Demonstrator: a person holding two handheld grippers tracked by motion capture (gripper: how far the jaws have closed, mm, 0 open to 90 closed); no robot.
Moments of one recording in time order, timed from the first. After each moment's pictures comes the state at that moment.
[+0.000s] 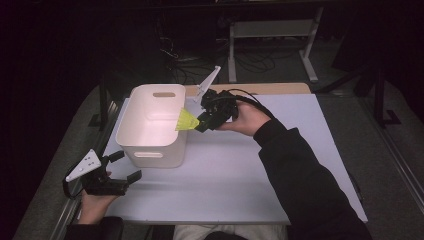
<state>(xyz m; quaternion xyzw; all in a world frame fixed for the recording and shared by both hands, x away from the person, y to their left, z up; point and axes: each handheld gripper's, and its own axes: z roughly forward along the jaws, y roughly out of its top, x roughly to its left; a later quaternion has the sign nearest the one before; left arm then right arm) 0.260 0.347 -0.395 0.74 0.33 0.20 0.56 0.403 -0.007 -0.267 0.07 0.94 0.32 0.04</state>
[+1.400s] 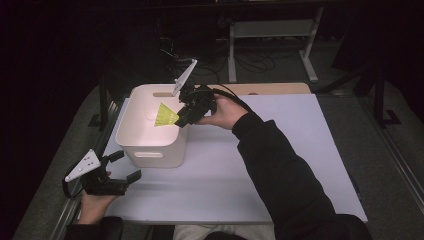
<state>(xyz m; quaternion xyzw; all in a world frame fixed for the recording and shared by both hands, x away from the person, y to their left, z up) 0.260 0.348 -0.395 0.73 0.33 0.20 0.56 0.418 0.042 -0.259 0.05 0.94 0.34 0.02</state>
